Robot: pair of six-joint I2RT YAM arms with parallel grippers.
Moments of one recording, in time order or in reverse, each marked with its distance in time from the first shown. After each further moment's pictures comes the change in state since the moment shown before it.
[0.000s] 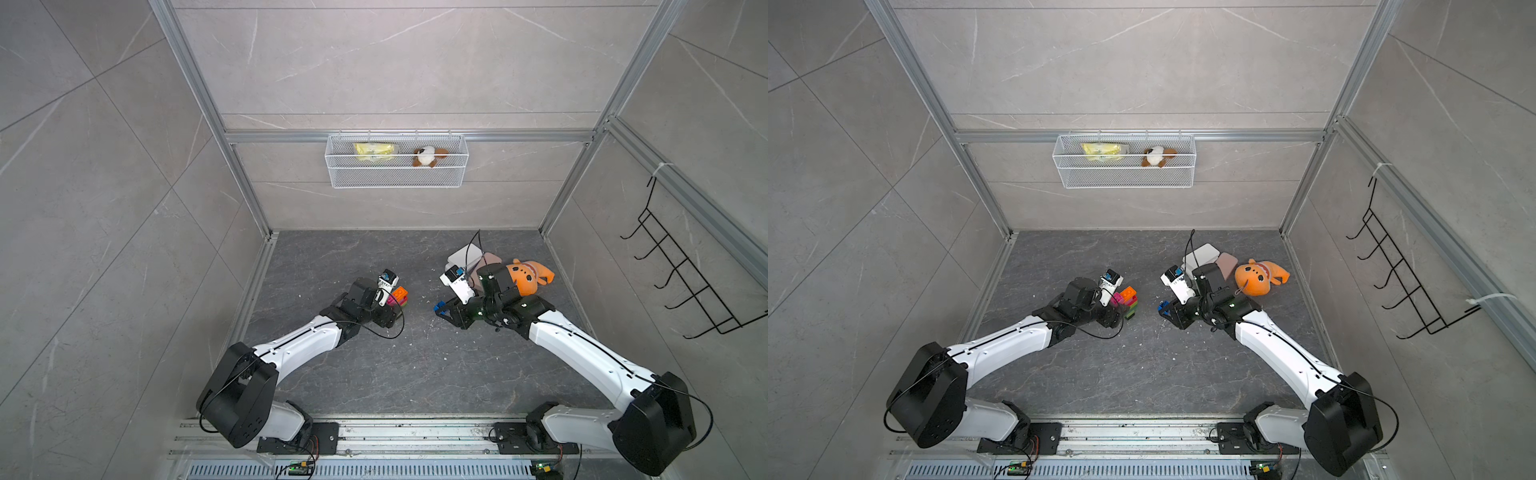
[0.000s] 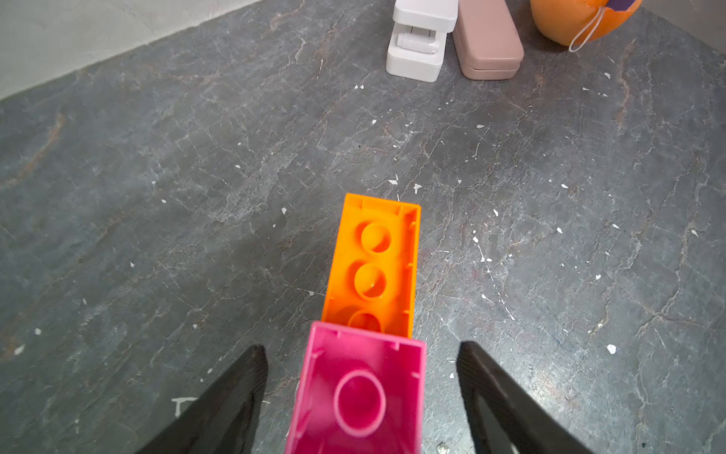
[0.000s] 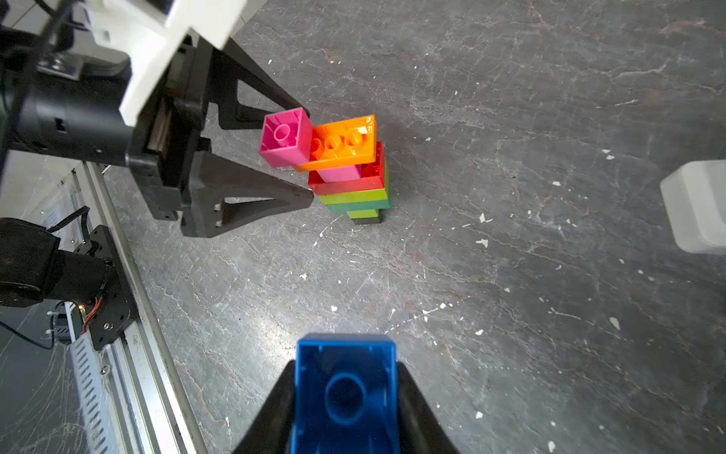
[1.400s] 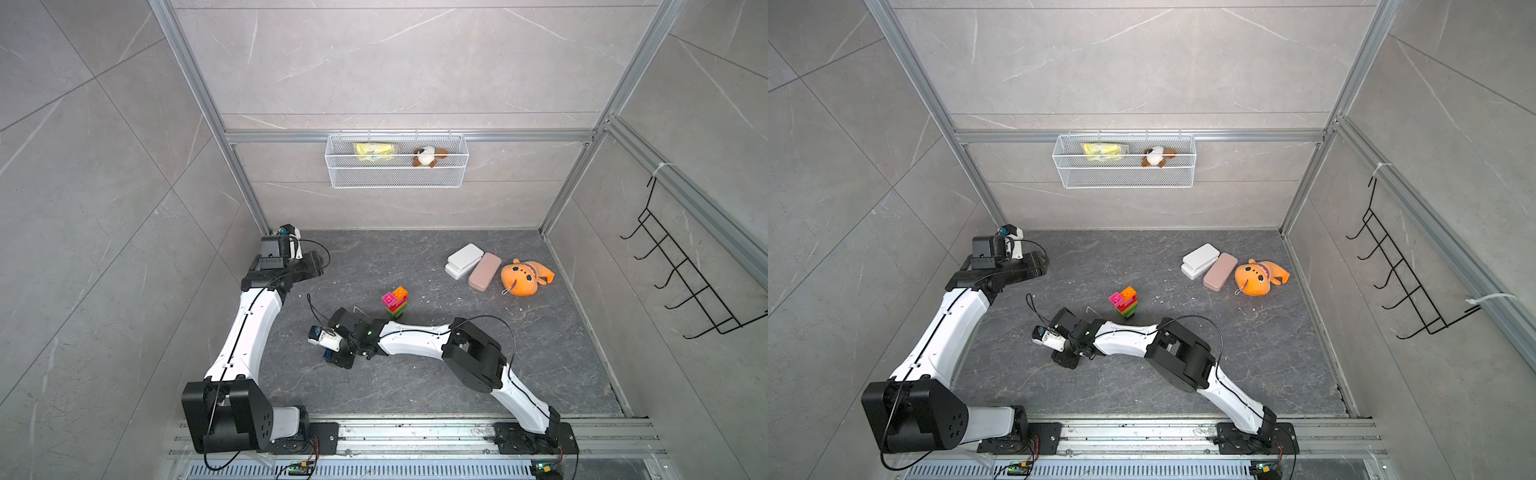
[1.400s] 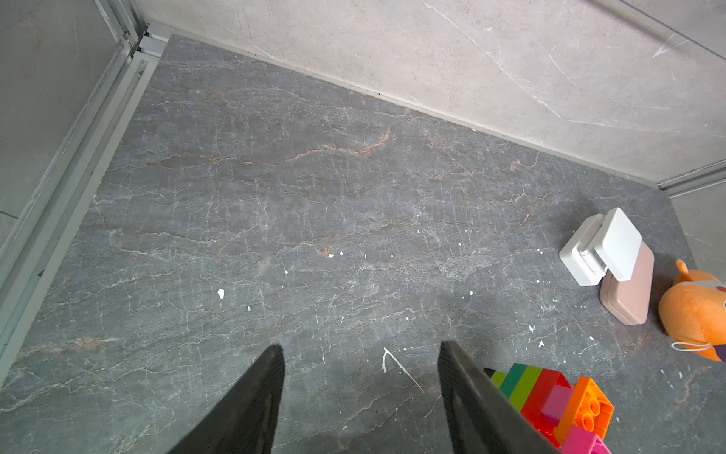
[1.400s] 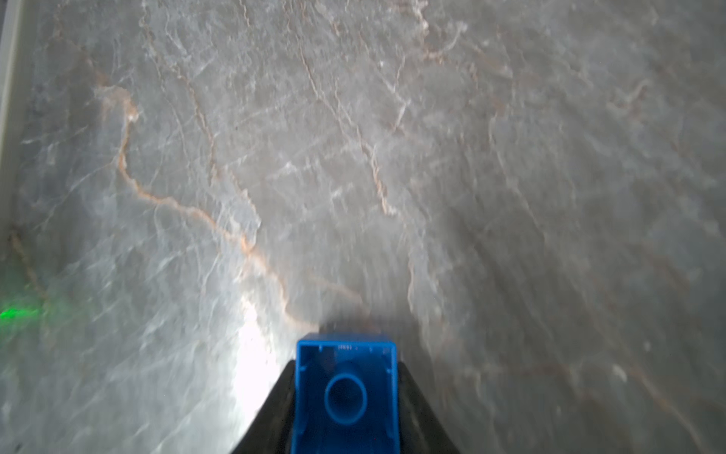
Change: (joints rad) left arm 0.633 -0.098 0.383 -0.502 0.120 -0.262; right arm 0.646 1.057 0.769 0.185 0.230 -0.137
